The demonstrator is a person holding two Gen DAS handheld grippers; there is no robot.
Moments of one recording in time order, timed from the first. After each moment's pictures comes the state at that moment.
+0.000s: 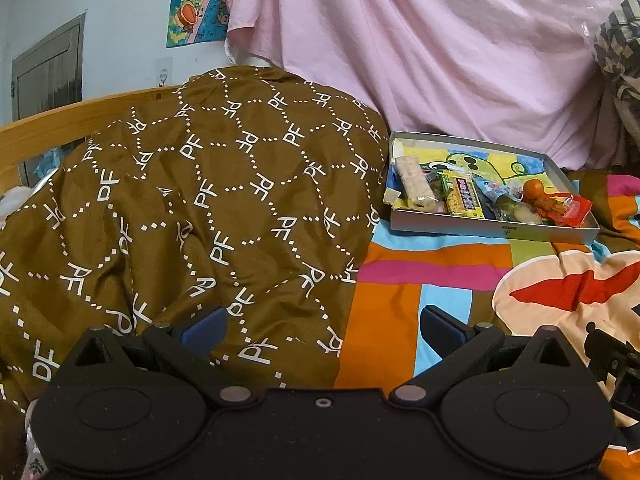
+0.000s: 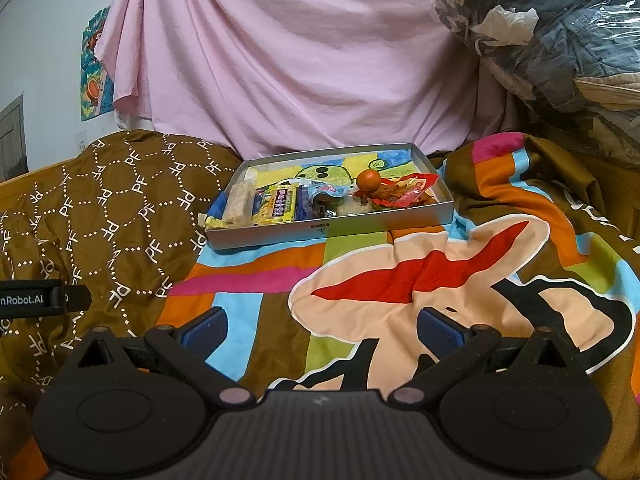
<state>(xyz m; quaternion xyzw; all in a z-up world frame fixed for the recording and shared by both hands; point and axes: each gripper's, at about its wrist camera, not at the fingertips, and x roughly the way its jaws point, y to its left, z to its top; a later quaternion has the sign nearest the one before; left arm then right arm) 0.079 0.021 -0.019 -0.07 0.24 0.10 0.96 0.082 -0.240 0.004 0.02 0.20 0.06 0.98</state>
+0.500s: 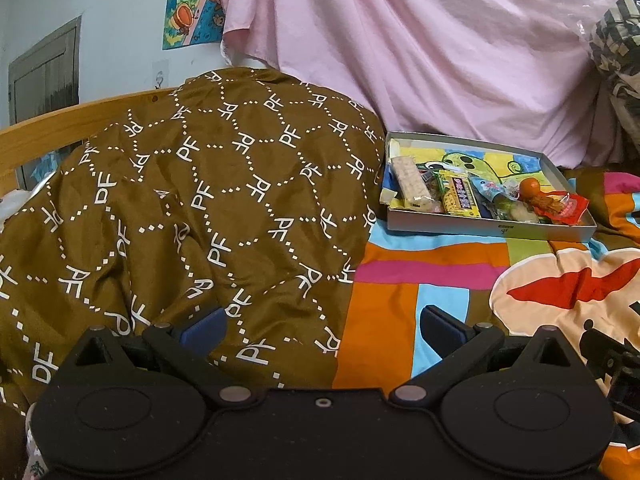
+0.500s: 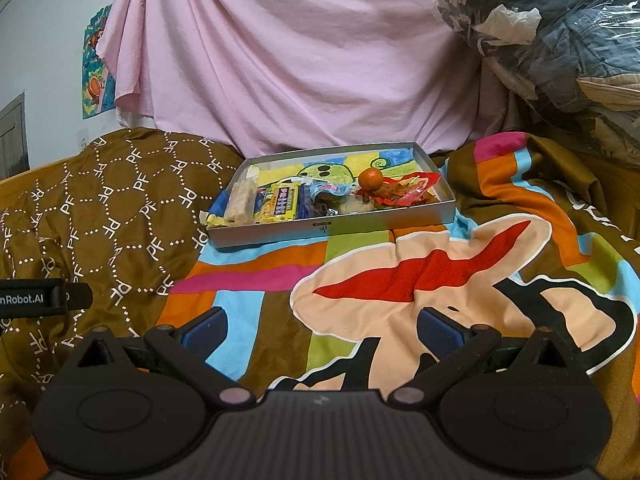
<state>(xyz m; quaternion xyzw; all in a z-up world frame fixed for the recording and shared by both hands) 0.079 0.021 -0.019 -0.07 0.24 0.09 0.96 0.082 -0.239 0.003 0.02 0.21 0.06 0.98</state>
